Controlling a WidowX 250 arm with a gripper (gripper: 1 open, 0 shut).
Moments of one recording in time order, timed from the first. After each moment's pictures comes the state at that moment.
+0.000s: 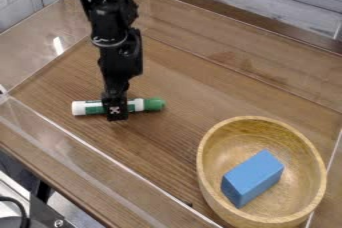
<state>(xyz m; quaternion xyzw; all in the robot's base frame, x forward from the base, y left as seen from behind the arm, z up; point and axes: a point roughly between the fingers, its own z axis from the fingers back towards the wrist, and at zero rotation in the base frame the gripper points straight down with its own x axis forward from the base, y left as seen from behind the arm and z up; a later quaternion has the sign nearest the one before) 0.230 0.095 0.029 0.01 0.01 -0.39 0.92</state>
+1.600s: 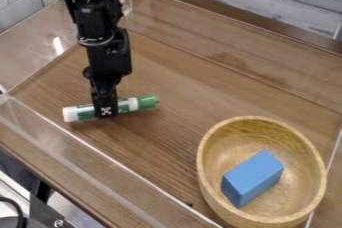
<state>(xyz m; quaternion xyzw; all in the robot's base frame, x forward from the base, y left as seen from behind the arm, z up) 0.212 0.095 0.039 -0.03 0.03 -0.35 0.94</state>
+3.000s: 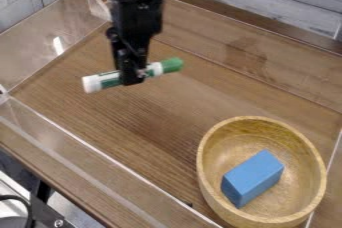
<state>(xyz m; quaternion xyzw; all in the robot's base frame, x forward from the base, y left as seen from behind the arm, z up) 0.237 0.051 0.091 0.00 0.04 -0.29 0.96</state>
